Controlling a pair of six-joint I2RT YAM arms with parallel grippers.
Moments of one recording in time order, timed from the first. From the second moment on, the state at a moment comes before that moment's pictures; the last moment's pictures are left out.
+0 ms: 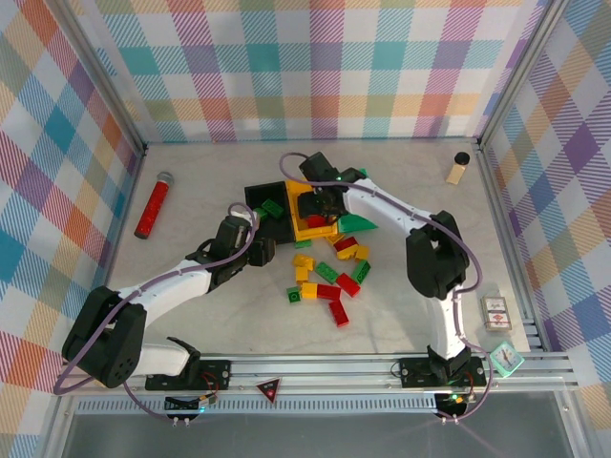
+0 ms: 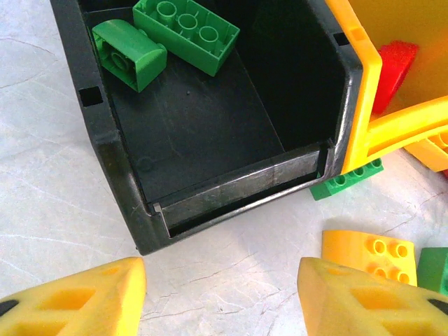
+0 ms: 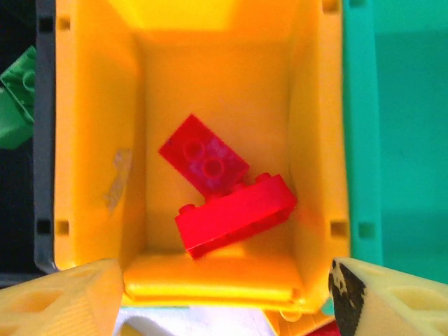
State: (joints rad) left arm -0.48 1.32 0.63 -0.06 -0.04 -0.34; right arm 0.68 2.01 1.71 -0.79 0.14 0.46
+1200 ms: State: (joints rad) left arm -0.48 1.33 0.63 -0.06 0.03 -0.35; right arm 0.96 1.54 1.03 -0.80 0.05 0.59
